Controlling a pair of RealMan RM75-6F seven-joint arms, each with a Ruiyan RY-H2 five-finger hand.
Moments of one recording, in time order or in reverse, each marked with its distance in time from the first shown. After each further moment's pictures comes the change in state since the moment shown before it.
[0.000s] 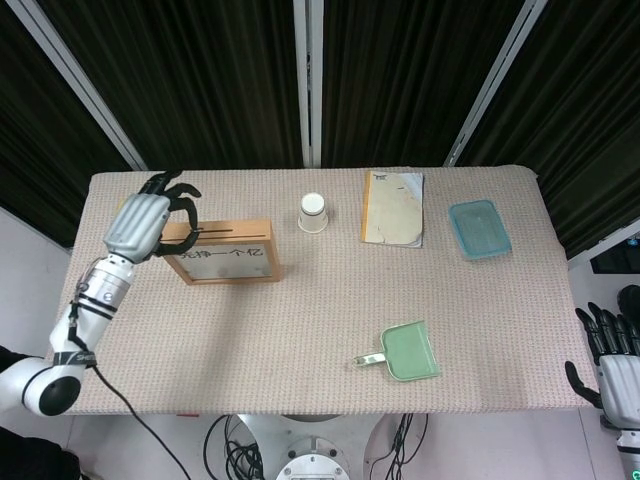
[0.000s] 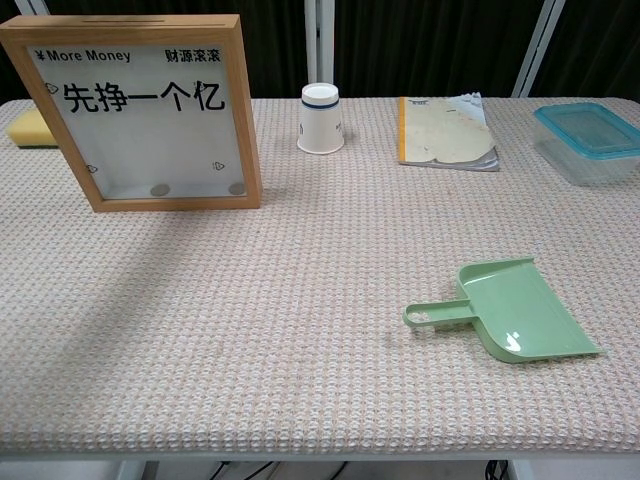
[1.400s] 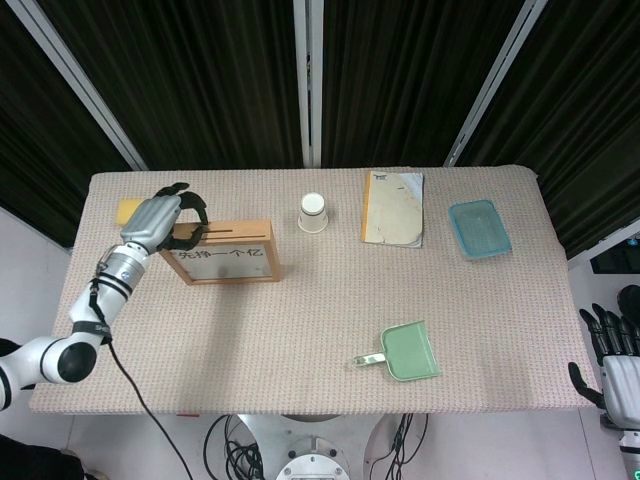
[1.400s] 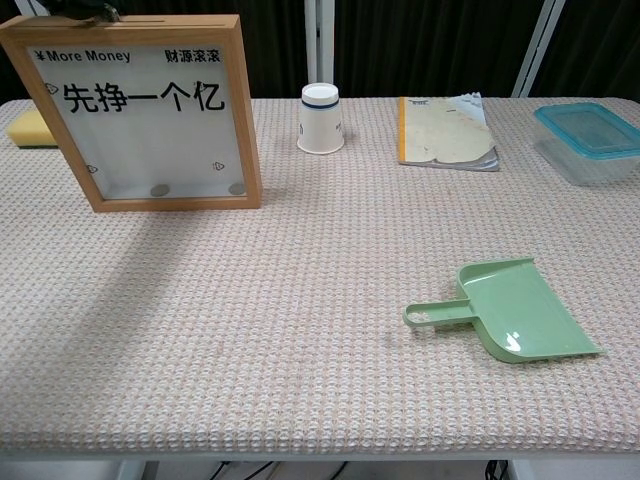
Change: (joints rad) left arm -0.153 -0.017 0.080 0.100 -0.281 -0.177 0.000; right arm -0.001 -0.005 0.002 0.014 0.016 -0.007 0.006
